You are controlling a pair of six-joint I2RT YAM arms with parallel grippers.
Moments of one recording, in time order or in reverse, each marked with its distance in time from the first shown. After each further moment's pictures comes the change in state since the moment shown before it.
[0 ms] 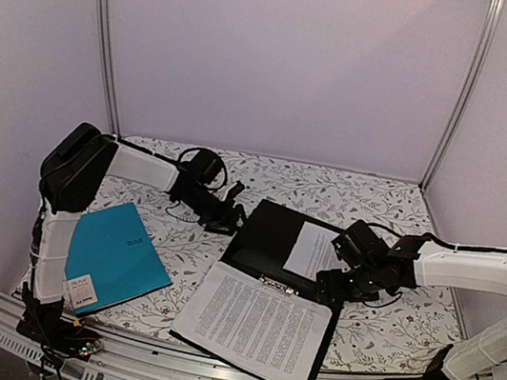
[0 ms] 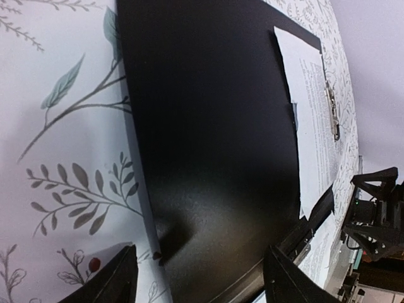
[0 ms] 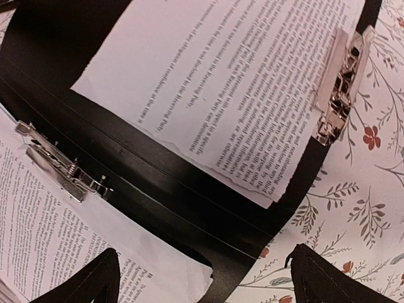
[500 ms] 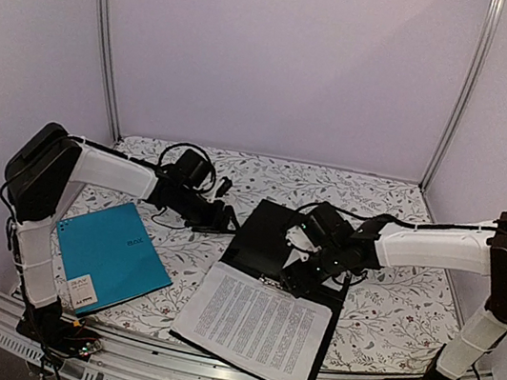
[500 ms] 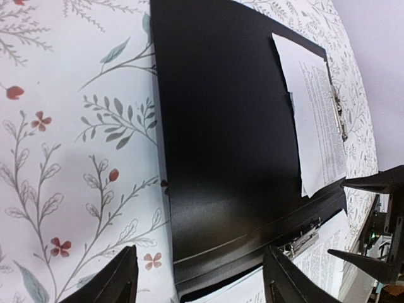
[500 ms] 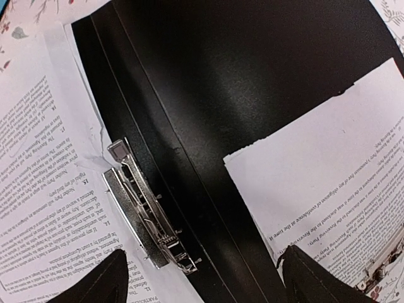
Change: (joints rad) left arm -0.052 -0.269 -0.273 0.093 -0.209 -0.060; right arm 0.032 0.256 0.205 0.120 -0.106 -0.518
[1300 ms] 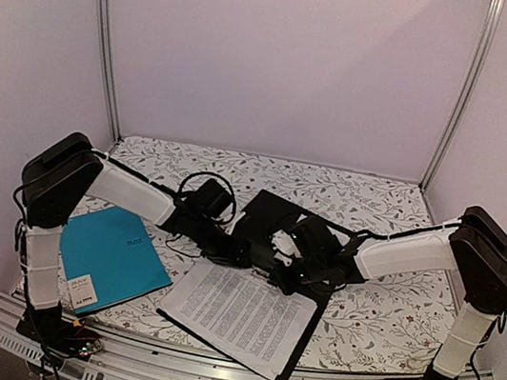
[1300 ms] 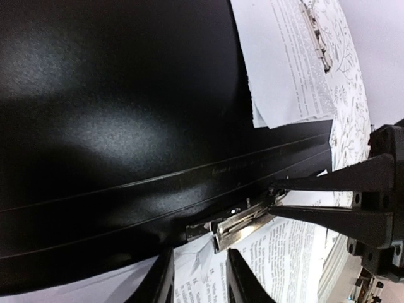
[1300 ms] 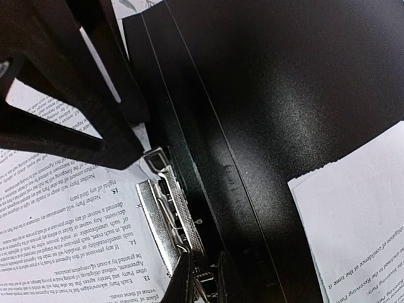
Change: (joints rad) left arm -0.162 0.102 -0.019 0.092 0.072 -0.061; right arm 0.005 0.125 -0.084 0.372 -0.085 0.025
